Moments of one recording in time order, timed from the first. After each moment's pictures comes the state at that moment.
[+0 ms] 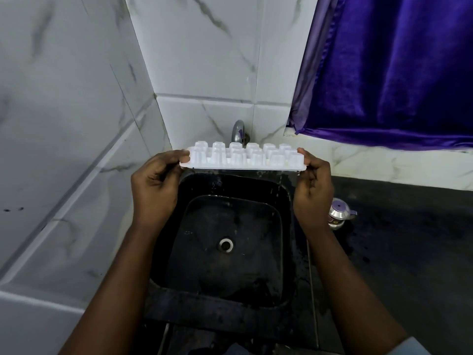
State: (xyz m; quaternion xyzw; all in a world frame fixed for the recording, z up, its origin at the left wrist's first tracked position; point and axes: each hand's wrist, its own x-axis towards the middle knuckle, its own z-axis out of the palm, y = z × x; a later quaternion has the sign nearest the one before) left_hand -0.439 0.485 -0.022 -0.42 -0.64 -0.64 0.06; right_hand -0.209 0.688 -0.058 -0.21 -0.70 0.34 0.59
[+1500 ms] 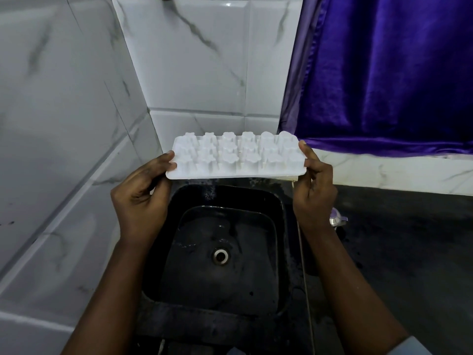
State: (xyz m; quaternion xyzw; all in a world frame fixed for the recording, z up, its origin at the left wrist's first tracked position) left_hand -0.425 0.474 -0.010 -0.45 -0.60 -0.64 0.17; right_hand -0.195 0.690 -0.029 -0.17 -0.73 0.23 0.63
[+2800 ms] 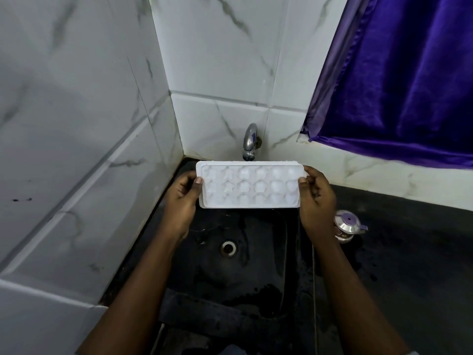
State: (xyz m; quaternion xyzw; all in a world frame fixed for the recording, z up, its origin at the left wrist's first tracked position) left_hand -0.429 0.509 -0.078 -0.22 -0.62 -0.72 -0.20; right_hand -0.221 0.702 -0.077 -0.28 -0.70 0.43 0.50
